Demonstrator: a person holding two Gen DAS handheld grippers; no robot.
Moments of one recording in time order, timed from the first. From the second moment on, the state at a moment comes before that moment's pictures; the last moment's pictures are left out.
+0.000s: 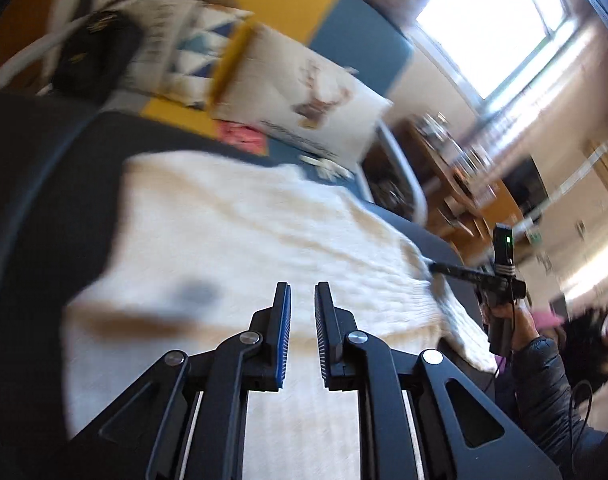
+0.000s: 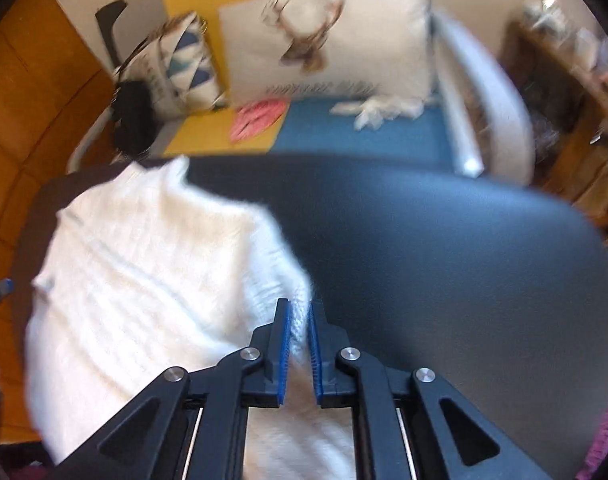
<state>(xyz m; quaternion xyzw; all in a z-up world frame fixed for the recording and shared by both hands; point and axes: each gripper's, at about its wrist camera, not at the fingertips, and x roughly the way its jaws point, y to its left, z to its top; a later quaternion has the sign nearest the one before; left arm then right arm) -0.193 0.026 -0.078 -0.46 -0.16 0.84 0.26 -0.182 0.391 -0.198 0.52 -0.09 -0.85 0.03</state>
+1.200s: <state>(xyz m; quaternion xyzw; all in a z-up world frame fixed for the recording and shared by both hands) -0.318 0.328 -0.158 -0.62 0.00 0.70 0.36 -0.112 0.379 -0.200 0.53 0.09 -0.84 -0.03</state>
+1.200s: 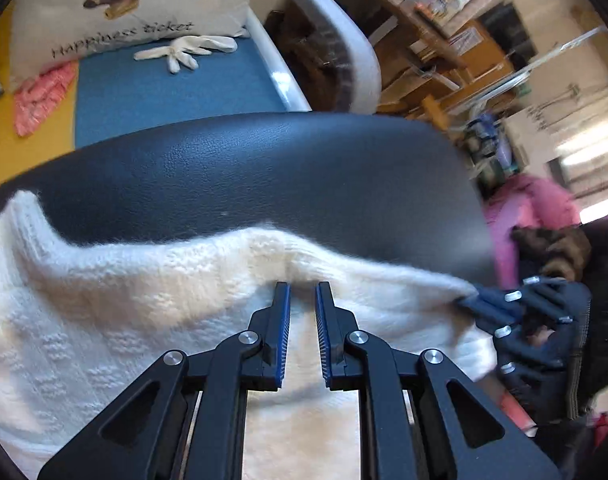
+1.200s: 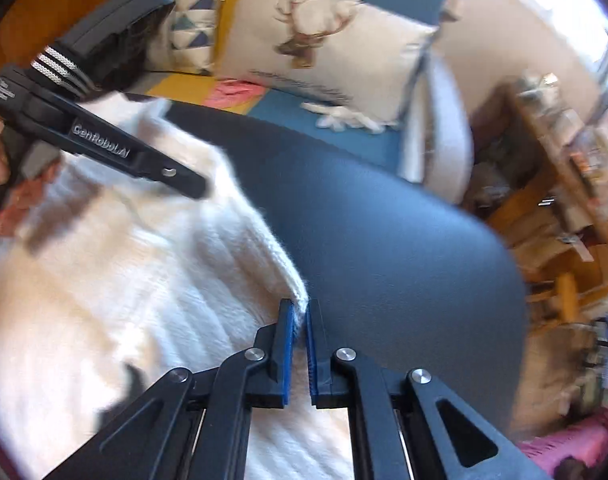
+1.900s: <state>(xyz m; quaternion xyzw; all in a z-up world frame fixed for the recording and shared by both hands) -0.316 0.354 -0.157 -0.60 0.01 0.72 0.35 -0.072 0.410 -0.207 0.55 -0.06 -0.83 -0.08</state>
